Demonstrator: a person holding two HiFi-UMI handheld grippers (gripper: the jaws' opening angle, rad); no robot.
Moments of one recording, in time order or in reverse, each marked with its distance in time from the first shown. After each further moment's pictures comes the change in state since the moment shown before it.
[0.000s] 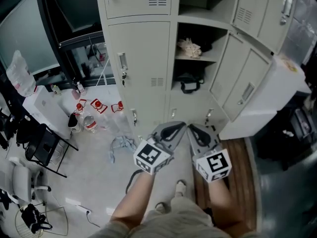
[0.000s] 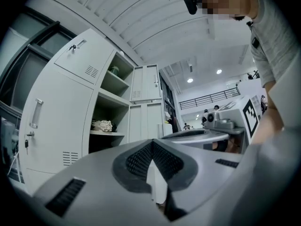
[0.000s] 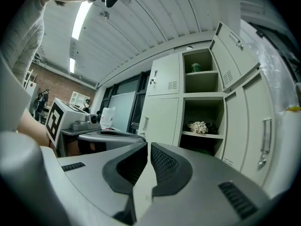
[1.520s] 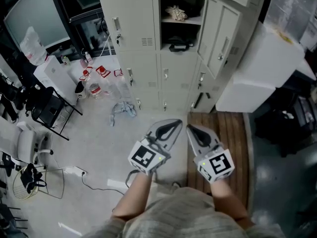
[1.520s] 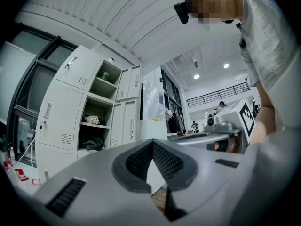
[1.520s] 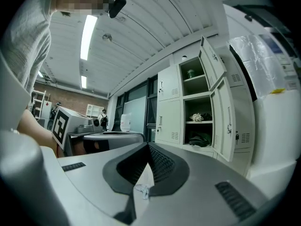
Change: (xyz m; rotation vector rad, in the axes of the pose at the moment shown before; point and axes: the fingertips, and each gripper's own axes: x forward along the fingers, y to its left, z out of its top) left arm -0.032 -0.246 -0.006 -0.062 0.018 0.146; right arm -0.250 0.039 -0.051 0.112 -0.021 0.181
